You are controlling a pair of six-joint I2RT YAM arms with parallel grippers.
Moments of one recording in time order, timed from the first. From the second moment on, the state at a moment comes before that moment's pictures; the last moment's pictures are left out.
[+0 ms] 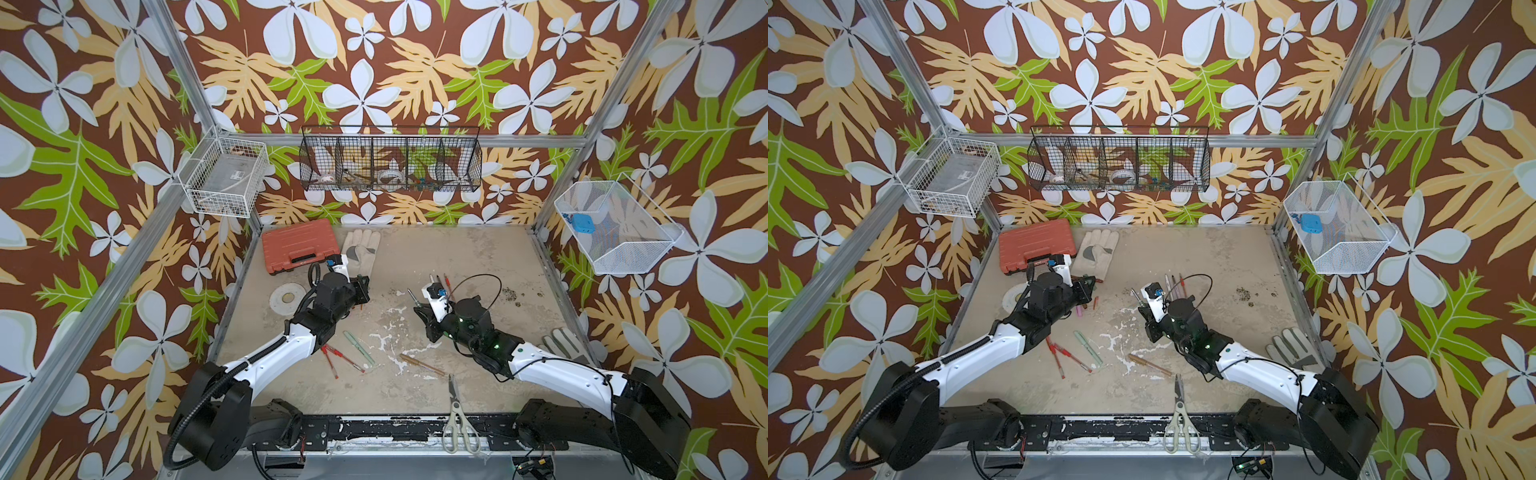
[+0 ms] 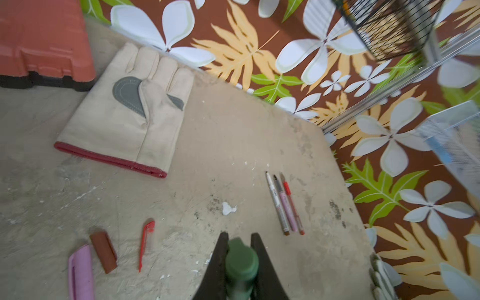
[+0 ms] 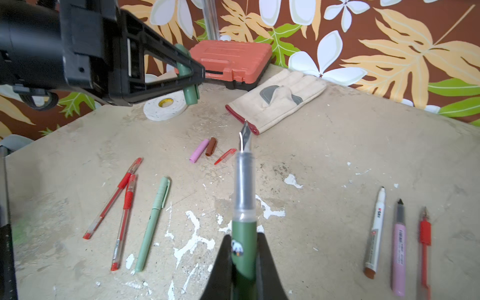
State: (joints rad) left arm -0.48 1.32 0.71 0.19 -0.04 -0.67; right arm 0.76 1.21 0.59 0.24 0.01 0.08
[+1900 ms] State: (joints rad) left arm -0.49 1.87 1.01 0.00 -0.12 -0.54; right arm 0.69 1.26 0.60 0.18 0.04 0.11
